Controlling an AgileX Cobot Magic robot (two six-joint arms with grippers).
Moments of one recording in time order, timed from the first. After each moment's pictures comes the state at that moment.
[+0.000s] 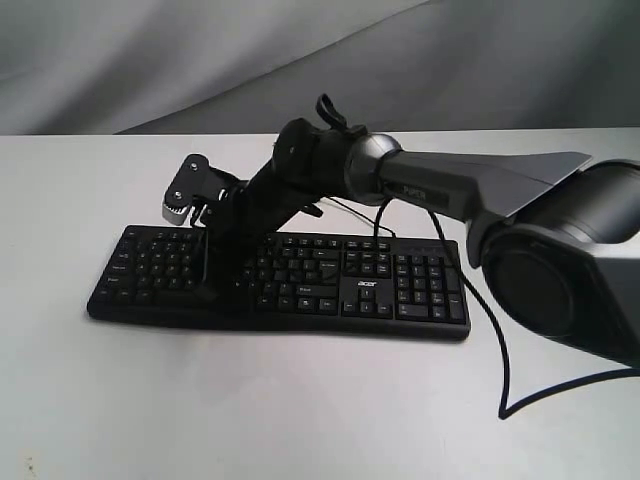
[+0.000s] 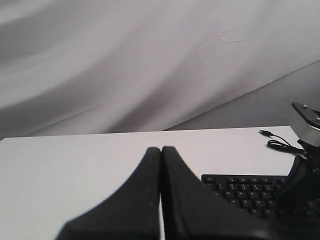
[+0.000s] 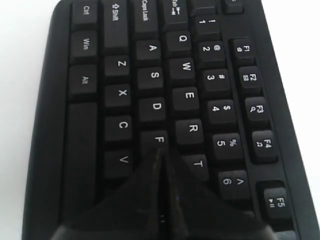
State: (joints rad) left arm 0.15 0.00 0.00 0.12 0.11 -0.07; right arm 0.66 2.50 -2.01 0.67 0.74 -1.15
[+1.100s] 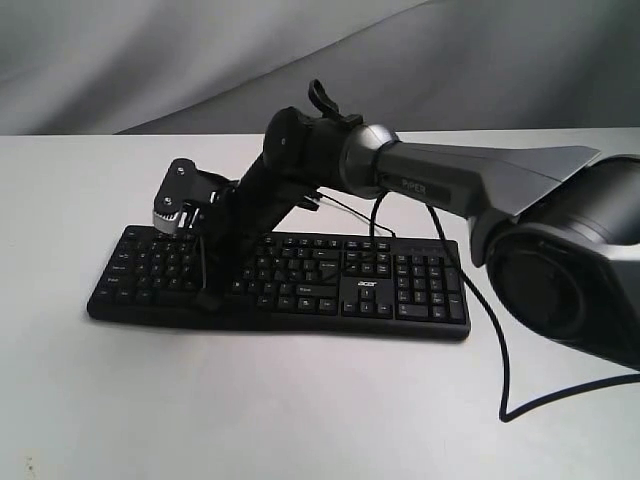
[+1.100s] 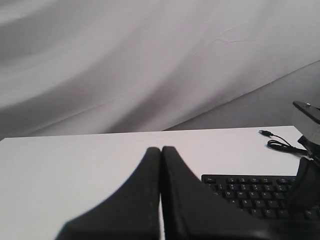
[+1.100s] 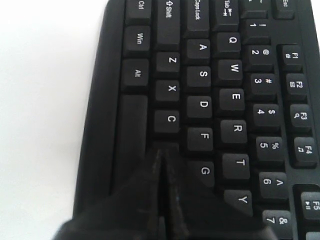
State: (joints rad) left arm 0.15 0.00 0.00 0.12 0.11 -0.07; right arm 0.68 2.47 -2.02 0.61 0.85 -1.15
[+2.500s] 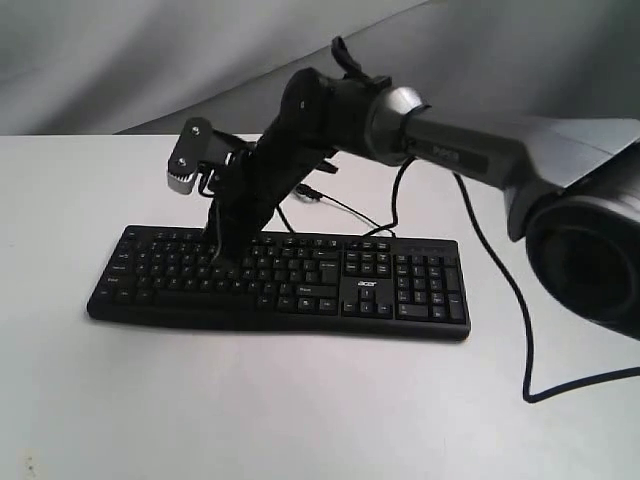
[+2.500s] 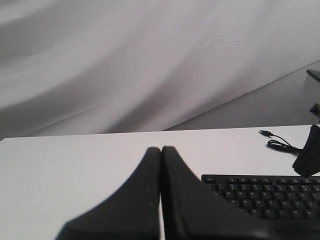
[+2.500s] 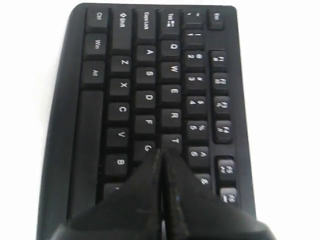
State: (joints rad) left arm 0.15 0.00 0.00 0.12 0.11 -0.07; right arm 0.64 2.39 -2.01 0.54 0.84 -1.11
